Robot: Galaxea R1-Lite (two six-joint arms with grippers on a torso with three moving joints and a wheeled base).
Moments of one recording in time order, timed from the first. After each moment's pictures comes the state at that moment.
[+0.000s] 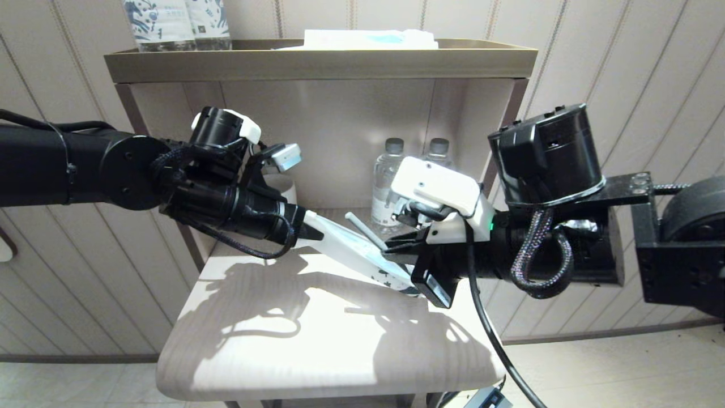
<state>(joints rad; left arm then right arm) -0.45 1.88 -1.48 0.31 -0.47 0.00 0.75 1.63 -1.22 0.00 0.07 -0.48</state>
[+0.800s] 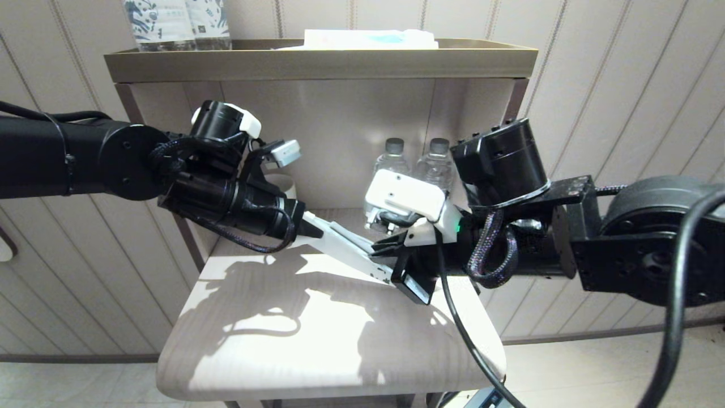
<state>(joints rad) -0.45 1.88 -1.53 0.37 -0.48 -0.01 0.75 1.73 -1.28 0.01 0.07 -0.51</state>
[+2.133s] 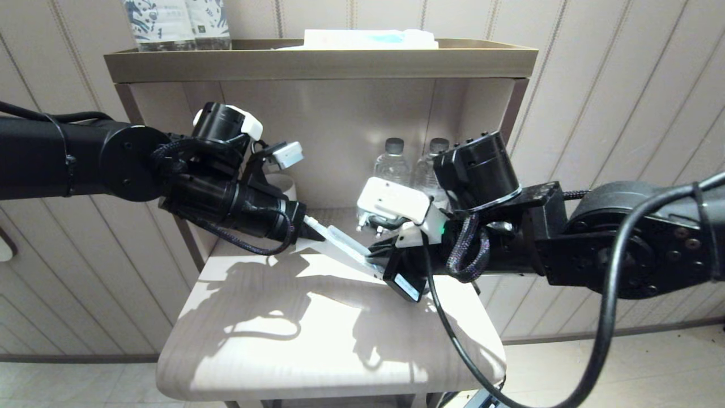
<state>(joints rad) -0.45 1.88 -1.53 0.38 -0.51 -0.01 0.73 1.78 -1.30 0.01 0.07 -0.52</state>
